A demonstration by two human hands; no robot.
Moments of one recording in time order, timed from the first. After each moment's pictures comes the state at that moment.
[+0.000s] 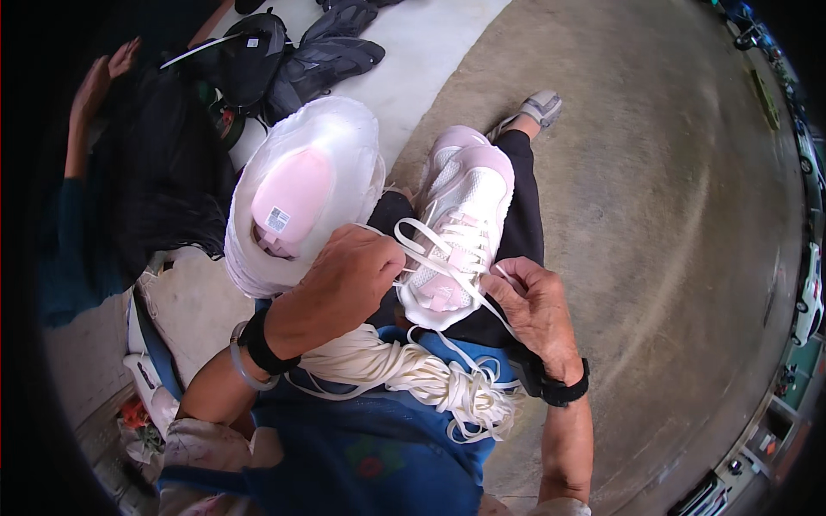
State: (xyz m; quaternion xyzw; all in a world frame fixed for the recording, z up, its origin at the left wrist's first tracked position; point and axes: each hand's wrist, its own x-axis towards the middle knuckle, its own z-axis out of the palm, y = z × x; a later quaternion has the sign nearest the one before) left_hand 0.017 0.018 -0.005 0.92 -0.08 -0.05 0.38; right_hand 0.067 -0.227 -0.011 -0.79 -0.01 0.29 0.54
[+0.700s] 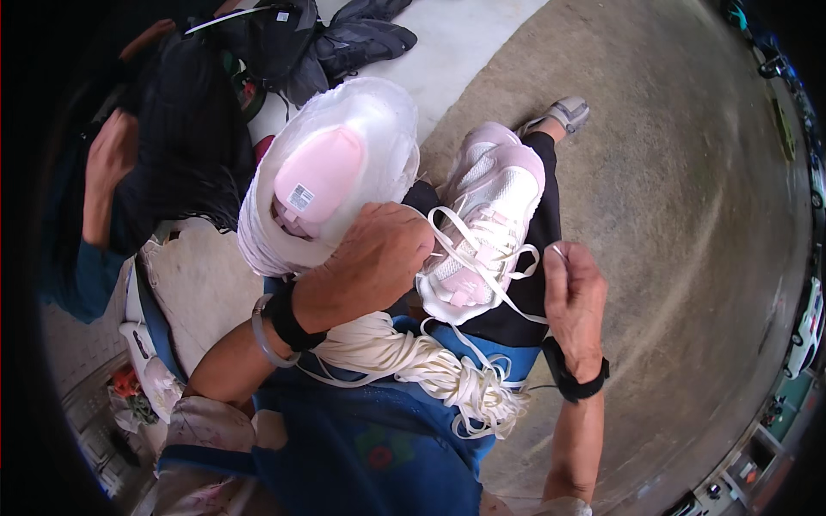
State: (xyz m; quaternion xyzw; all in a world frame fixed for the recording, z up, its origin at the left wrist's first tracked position) left_hand 0.023 0.020 -0.011 0.93 -0.09 -0.06 0.36; right_hand 0.082 -0.237 -0.014 -0.91 -0.14 0.09 0.39
